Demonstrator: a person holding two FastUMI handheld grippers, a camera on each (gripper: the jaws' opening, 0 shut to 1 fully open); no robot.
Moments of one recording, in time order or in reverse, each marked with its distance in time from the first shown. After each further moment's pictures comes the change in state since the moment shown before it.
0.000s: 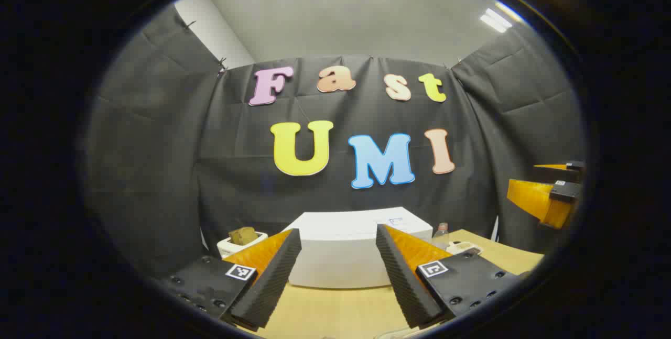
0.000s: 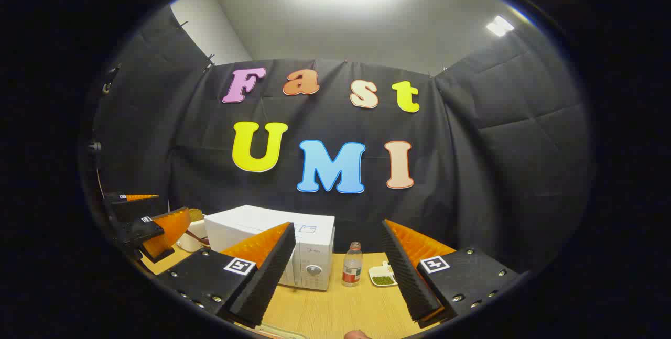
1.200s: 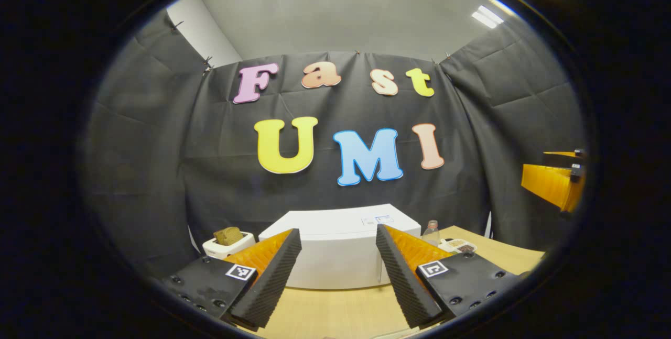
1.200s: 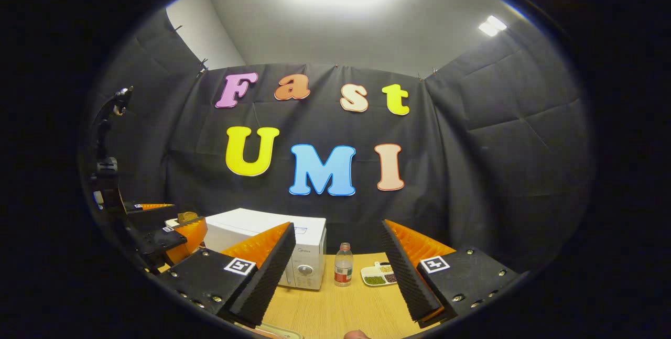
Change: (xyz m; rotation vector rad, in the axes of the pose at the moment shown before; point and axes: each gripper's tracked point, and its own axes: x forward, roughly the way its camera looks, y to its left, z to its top) left arm 0.029 -0.039 -0.009 0.019 0.019 -0.069; right arm -0.017 -0.027 0.005 0.007 -0.008 -0.048
